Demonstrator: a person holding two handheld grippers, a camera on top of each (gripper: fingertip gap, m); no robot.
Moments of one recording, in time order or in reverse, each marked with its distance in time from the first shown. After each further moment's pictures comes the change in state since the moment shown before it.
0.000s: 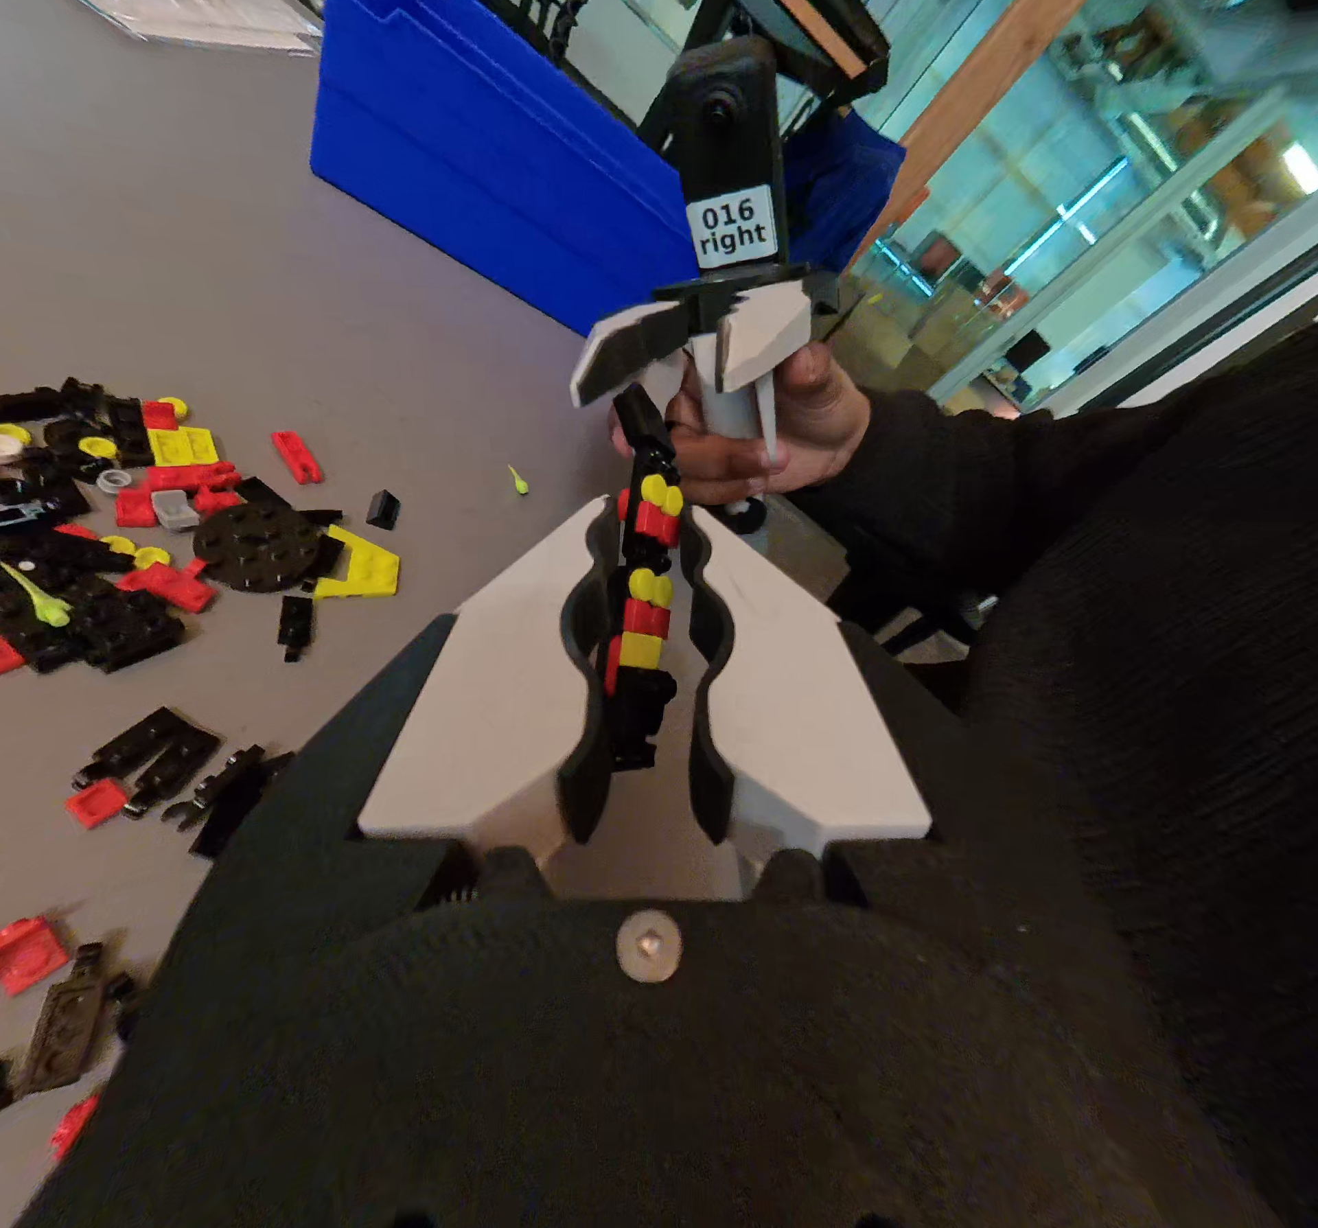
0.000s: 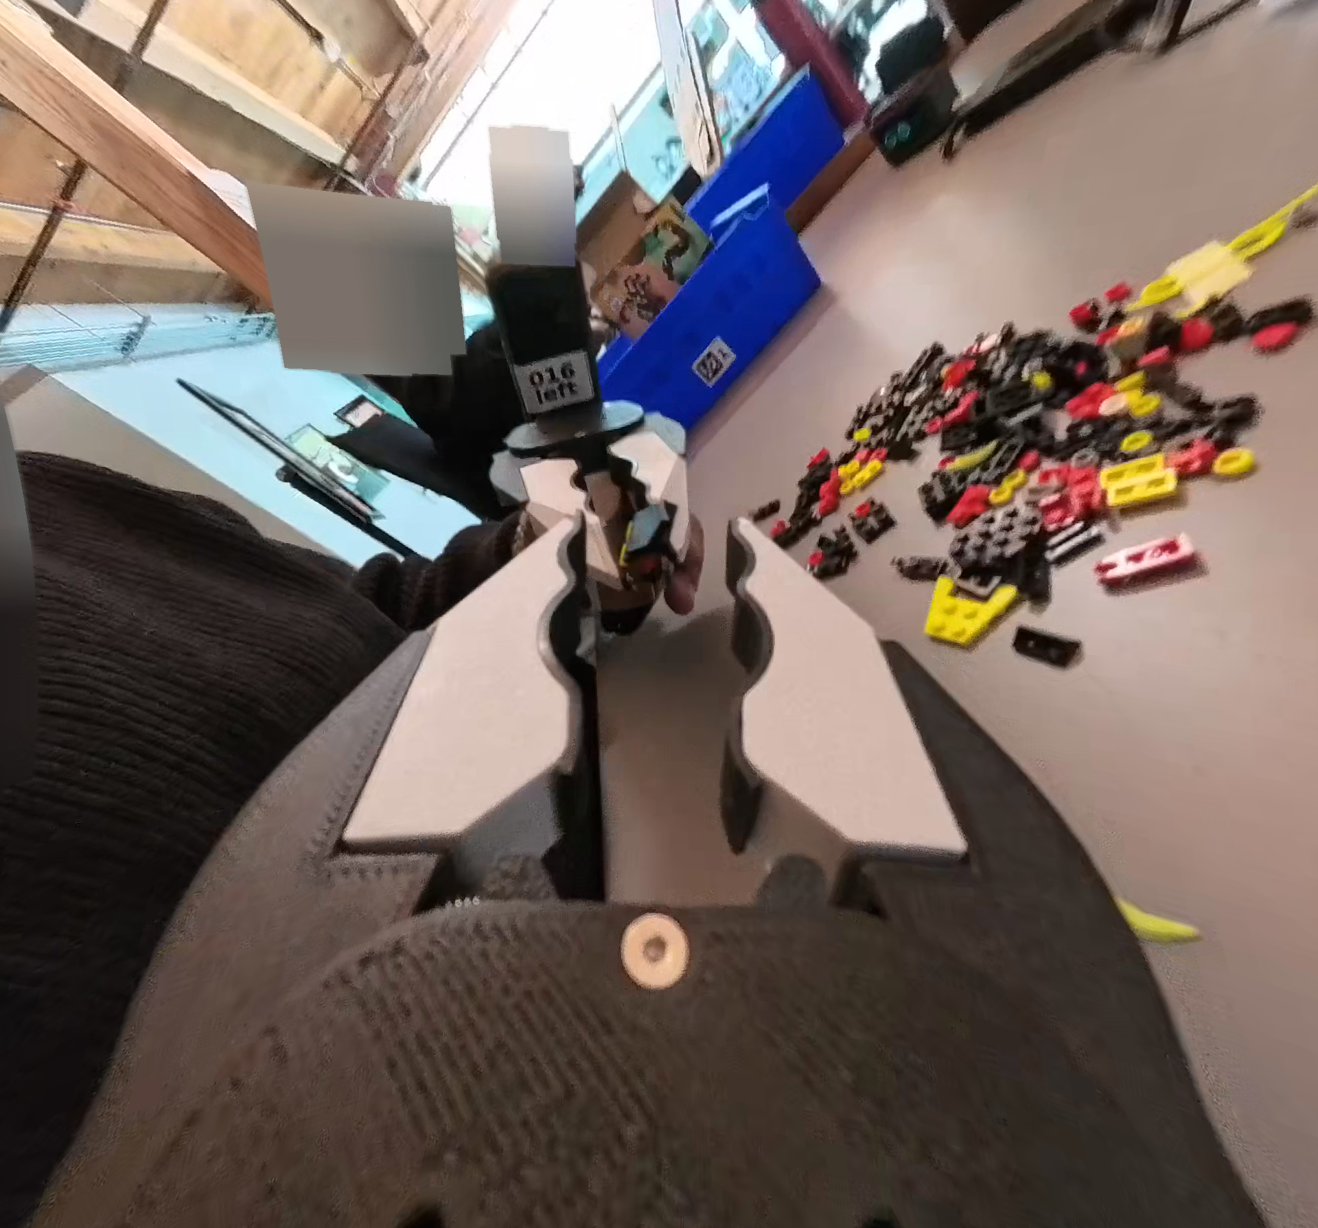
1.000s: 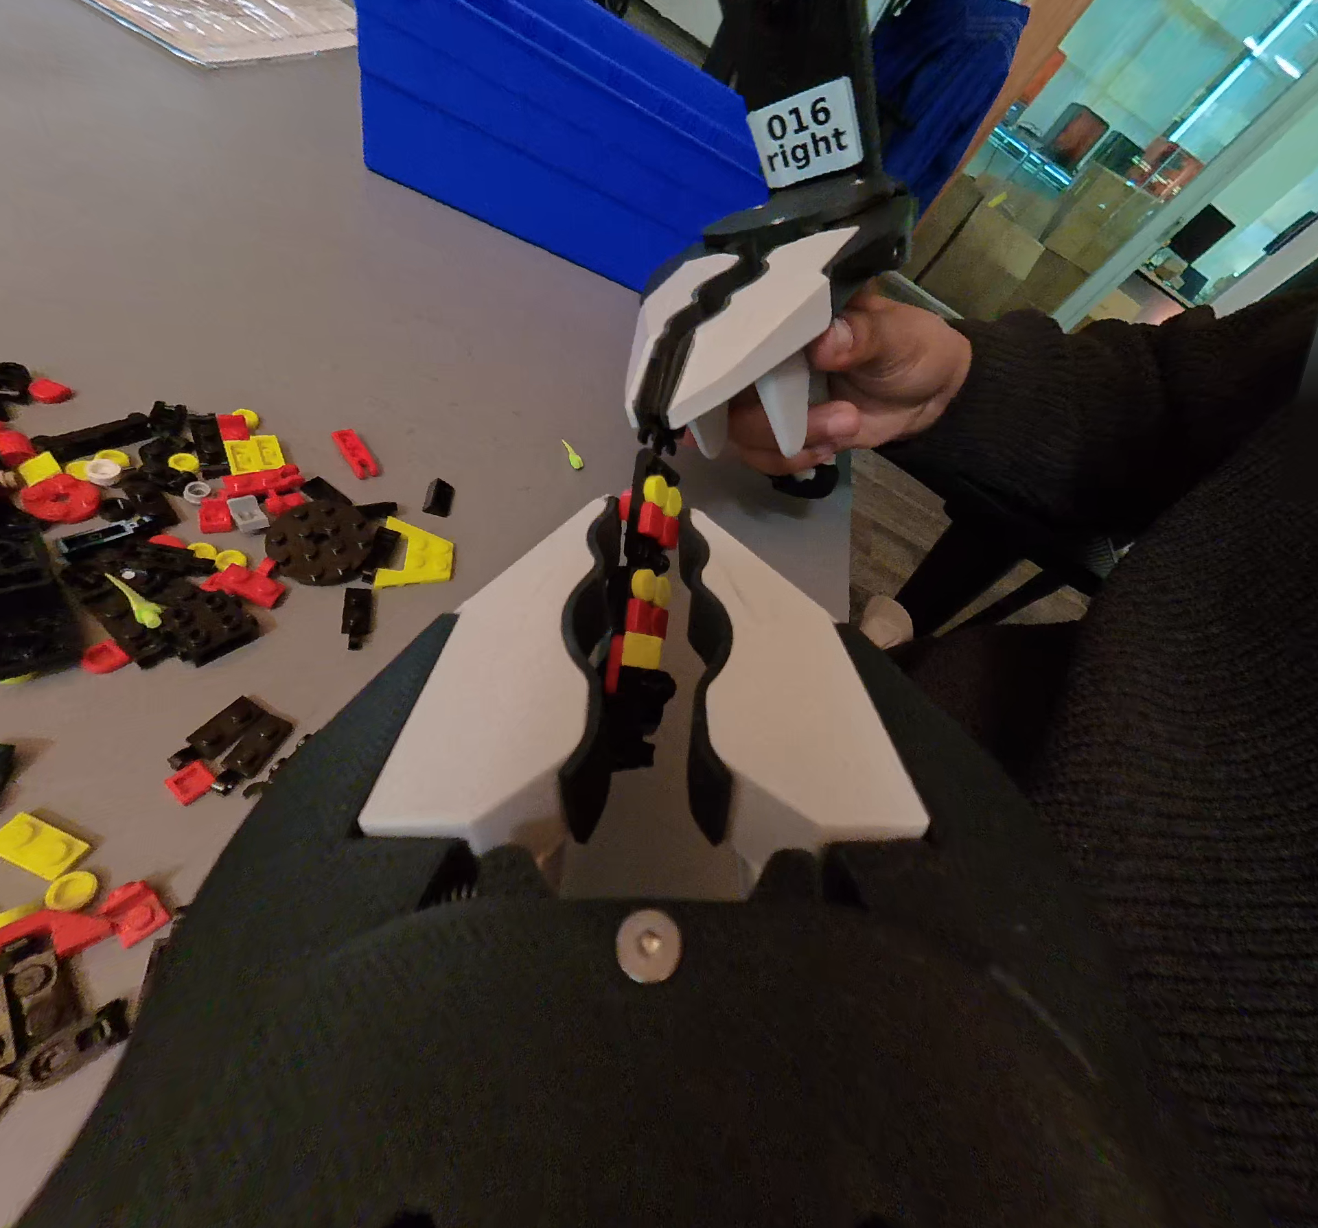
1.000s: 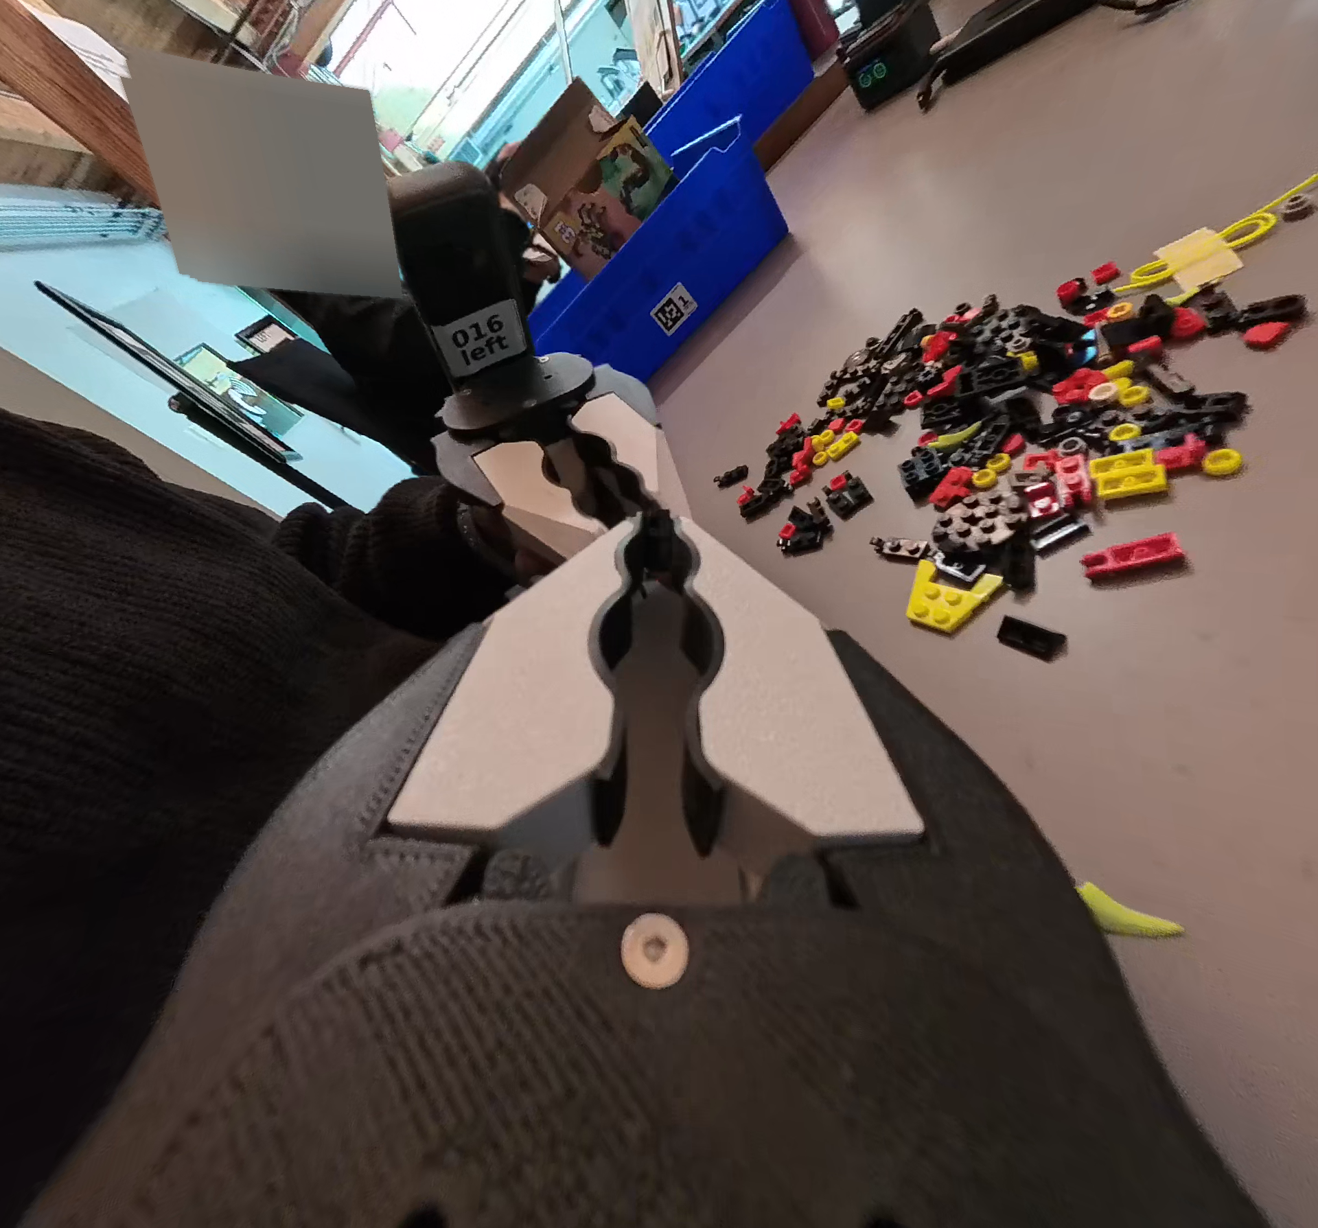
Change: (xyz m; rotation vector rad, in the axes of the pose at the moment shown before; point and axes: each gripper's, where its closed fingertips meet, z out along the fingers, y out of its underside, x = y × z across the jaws) left arm -0.008 0.011 0.004 -0.070 -0.125 0.148; right arm 0.003 0.015 0.011 -0.088 0.082 -0.083
